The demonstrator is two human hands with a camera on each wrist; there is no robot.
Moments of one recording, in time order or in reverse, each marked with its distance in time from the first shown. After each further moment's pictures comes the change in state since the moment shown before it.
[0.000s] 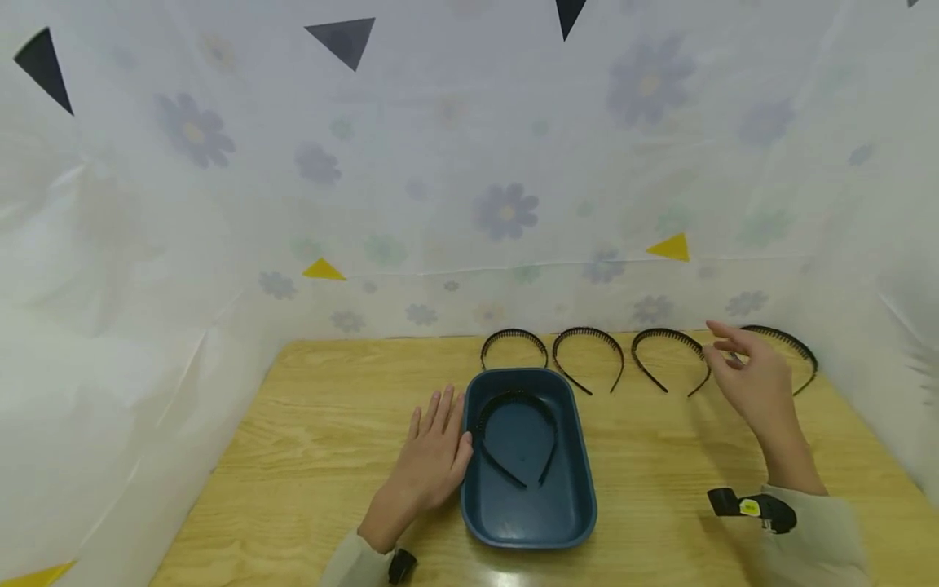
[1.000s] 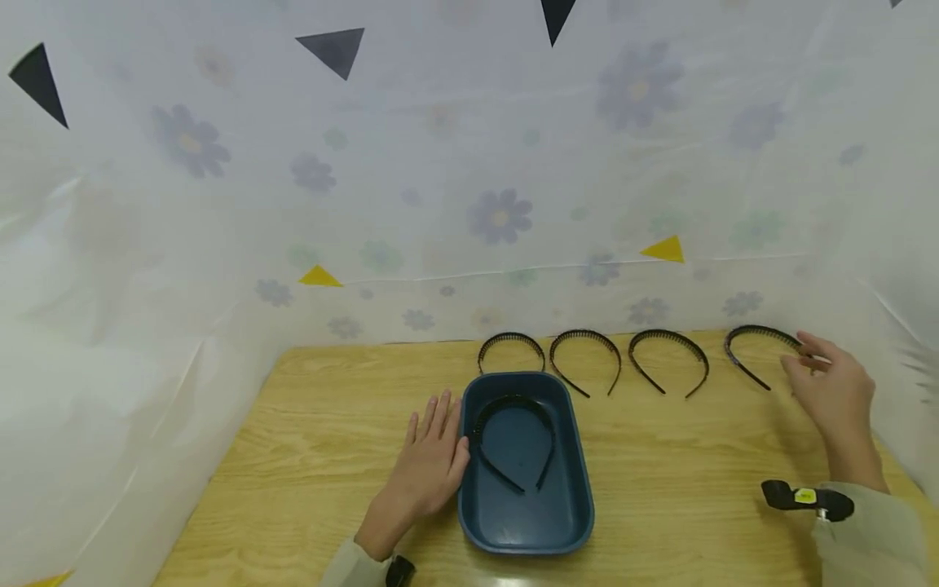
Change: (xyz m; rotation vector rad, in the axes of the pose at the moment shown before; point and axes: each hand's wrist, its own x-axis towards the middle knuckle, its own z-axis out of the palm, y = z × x) left_hand -0.001 -0.002 0.001 -0.004 0.001 0.000; right_hand 0.000 0.089 -0.052 -0.154 0.097 0.292
